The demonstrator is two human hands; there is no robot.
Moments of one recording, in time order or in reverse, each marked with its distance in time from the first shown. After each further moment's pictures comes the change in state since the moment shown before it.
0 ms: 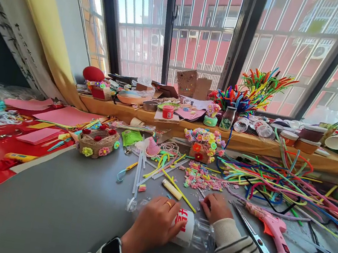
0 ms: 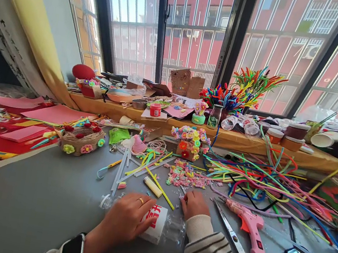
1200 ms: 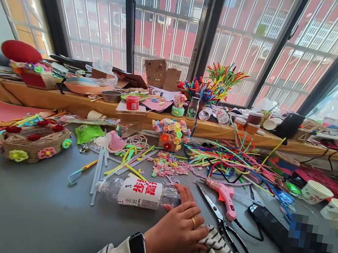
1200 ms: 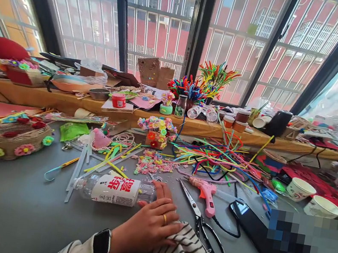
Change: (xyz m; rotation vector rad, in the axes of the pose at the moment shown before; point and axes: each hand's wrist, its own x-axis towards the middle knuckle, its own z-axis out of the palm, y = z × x) left_hand 0.056 0.091 0.044 -0.308 0.156 0.597; right_hand -0.037 -0.018 0.001 0.264 0.390 0.002
